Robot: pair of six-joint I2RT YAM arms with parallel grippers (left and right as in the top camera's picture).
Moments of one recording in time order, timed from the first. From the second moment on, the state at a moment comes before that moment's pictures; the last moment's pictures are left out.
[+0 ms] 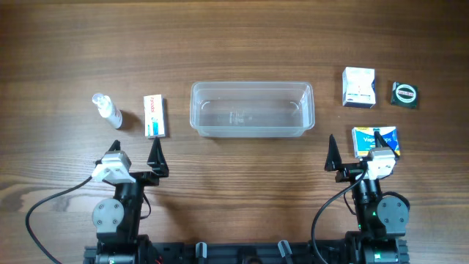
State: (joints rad) left arm 0.02 0.01 0.01 -0.07 0.05 -0.25; right arm 0.01 0.01 0.01 0.00 -0.05 -0.02
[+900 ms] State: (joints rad) left arm 0.02 0.01 0.01 -0.07 0.05 -0.25; right arm 0.01 0.01 0.01 0.04 -0.05 -0.02
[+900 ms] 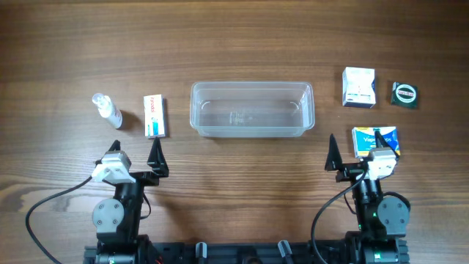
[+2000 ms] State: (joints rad) left arm 0.02 0.01 0.01 -0.07 0.05 -0.25; right arm -0.03 1.37 1.34 -0.67 -0.01 -0.09
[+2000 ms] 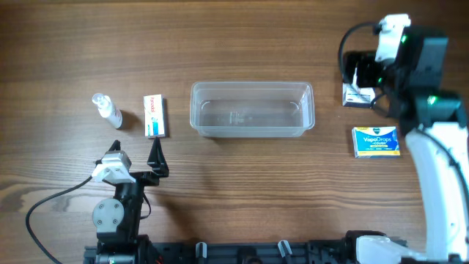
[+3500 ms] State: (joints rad) left arm 0.02 0.01 0.01 -0.07 0.05 -0.25; right arm -0.19 2.15 1.63 -0.84 -0.03 -0.16
